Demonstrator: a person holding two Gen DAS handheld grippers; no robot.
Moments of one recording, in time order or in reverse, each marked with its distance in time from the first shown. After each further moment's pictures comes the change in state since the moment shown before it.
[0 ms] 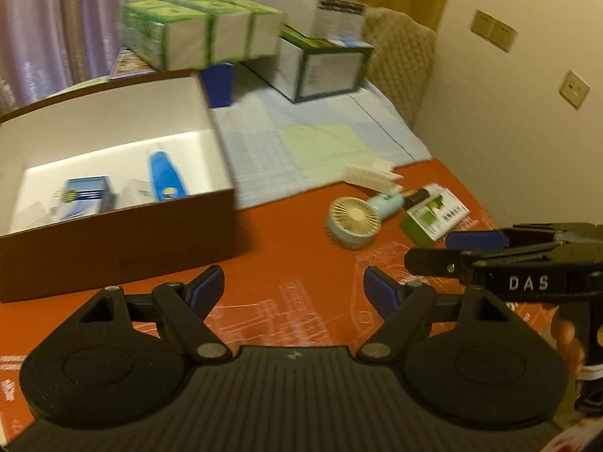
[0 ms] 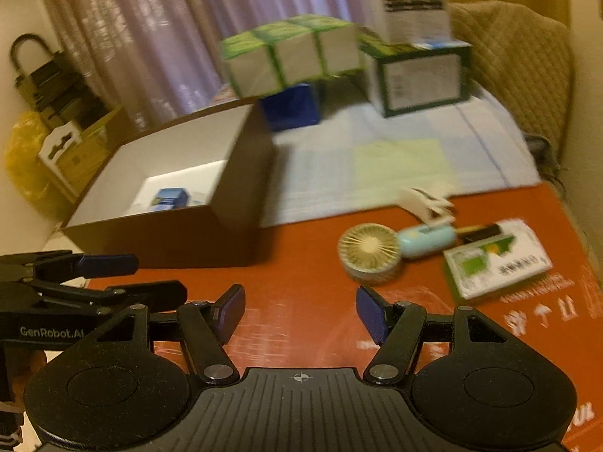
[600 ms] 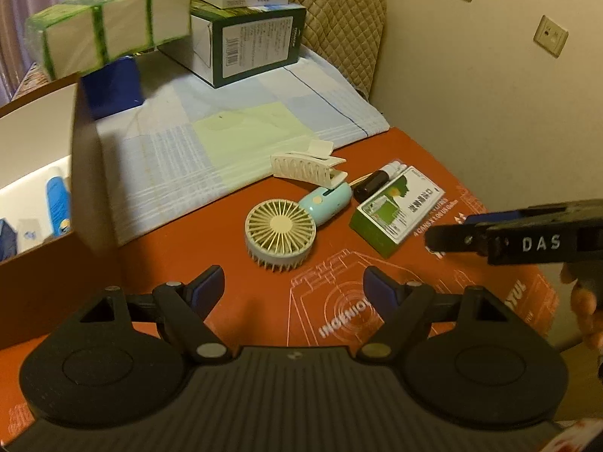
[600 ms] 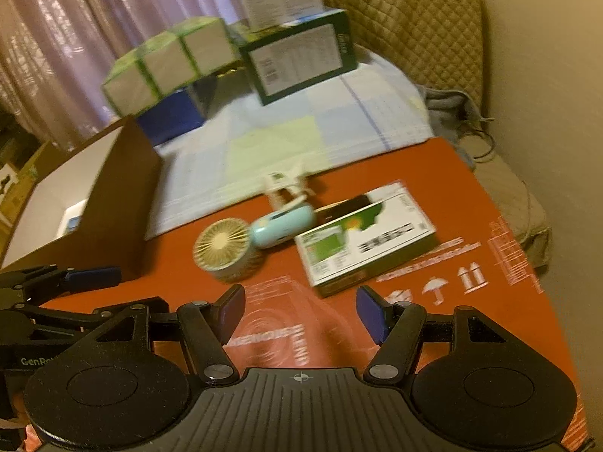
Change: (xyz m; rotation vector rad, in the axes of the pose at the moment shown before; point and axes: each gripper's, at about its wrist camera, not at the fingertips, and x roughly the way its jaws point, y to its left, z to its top) left arm 0.096 -0.070 0.023 0.134 0.062 -0.059; right arm -0.006 -0.111 -0.002 0.170 0.019 -0.149
